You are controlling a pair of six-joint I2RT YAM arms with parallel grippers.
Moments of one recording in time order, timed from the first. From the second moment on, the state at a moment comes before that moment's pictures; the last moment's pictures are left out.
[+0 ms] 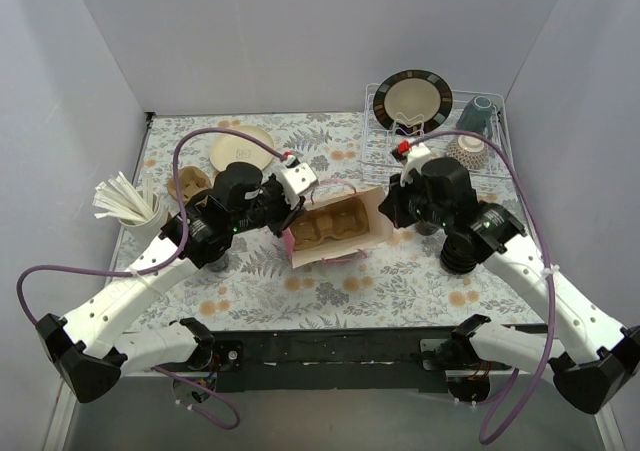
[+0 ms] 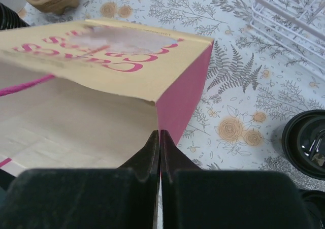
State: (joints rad) left arm -0.75 1.07 1.14 -0.52 0.20 0.22; right arm 0.65 0.99 1.04 -0.55 -0.07 0.20
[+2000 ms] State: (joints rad) left arm -0.74 1.37 1.58 -0.90 0.08 -0.65; right arm 0.49 1.65 1.79 -0.95 -0.25 0.15
